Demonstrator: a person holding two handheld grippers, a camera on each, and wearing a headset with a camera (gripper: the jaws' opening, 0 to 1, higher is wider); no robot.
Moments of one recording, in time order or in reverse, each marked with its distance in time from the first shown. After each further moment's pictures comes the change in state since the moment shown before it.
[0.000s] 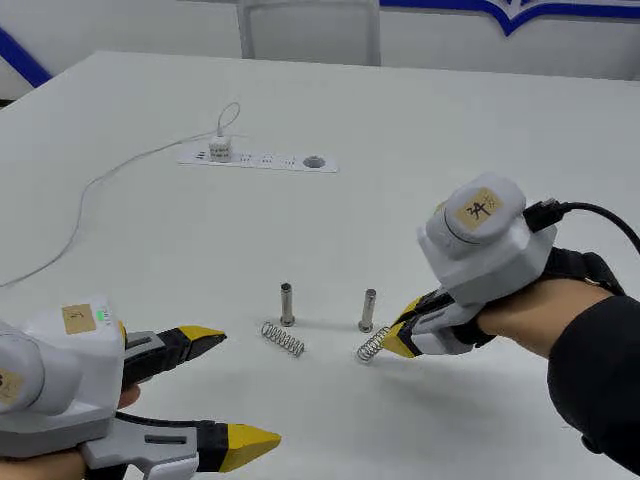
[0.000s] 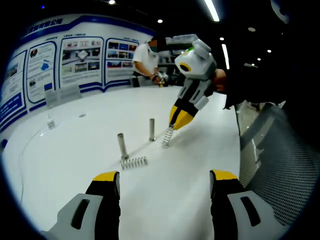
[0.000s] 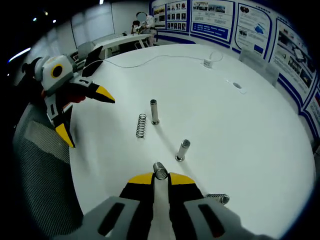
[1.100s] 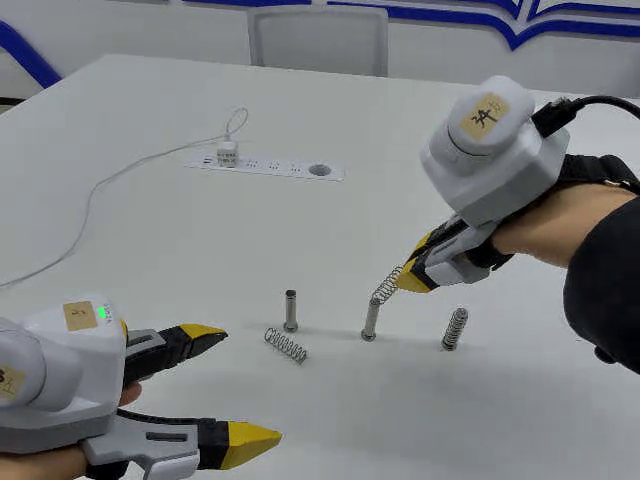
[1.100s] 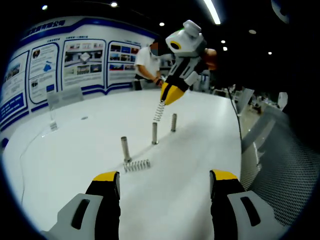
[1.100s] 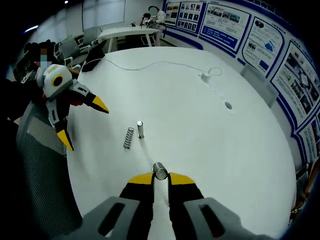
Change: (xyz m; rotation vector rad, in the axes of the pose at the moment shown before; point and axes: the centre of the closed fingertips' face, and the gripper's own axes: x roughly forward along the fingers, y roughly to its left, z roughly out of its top) left arm -0.003 0.004 0.004 -0.007 -0.029 0.013; right arm -0.037 -0.027 0.050 -0.157 0.062 -0.065
